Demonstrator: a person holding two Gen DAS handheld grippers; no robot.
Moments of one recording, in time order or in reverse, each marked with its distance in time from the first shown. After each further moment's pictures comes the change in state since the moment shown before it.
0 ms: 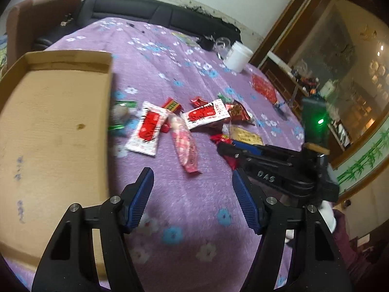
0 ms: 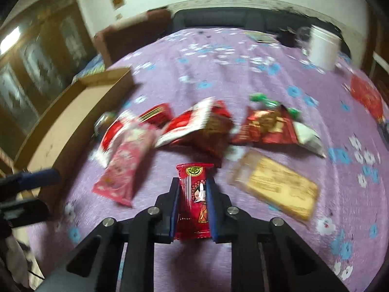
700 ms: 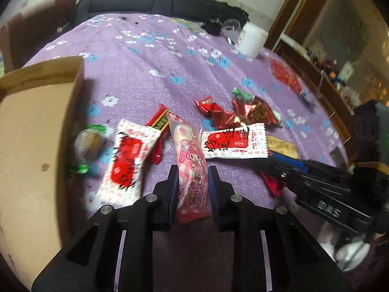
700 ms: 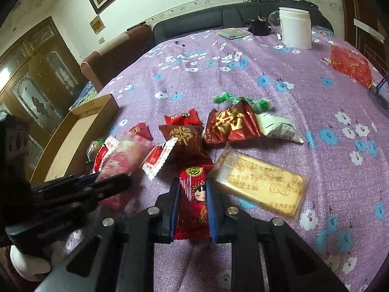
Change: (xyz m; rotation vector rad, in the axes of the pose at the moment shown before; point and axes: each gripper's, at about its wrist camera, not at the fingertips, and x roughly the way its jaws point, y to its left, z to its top) left arm 0.062 -0.001 0.031 0.042 0.048 0.093; right arm -0.012 -0.032 0.003 0.157 -0.044 0.039
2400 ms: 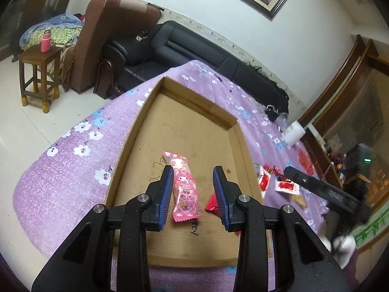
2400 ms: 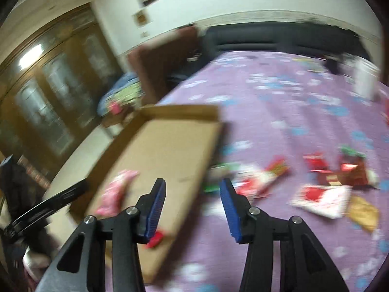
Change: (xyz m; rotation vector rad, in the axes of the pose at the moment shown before) left arm -0.182 0.192 -0.081 -0.379 -0.338 0.044; right arm 0.010 0.157 0.026 -0.134 -0.038 0.101
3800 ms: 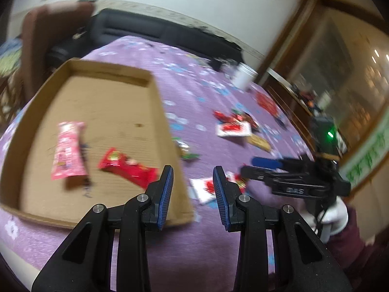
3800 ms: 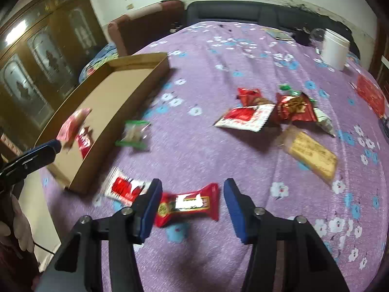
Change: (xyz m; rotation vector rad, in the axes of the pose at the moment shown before) left arm 0.018 -0.120 -0.058 0.329 0.188 -0.175; right arm -0.034 -0.057 -0.072 -0.095 0.176 -0.094
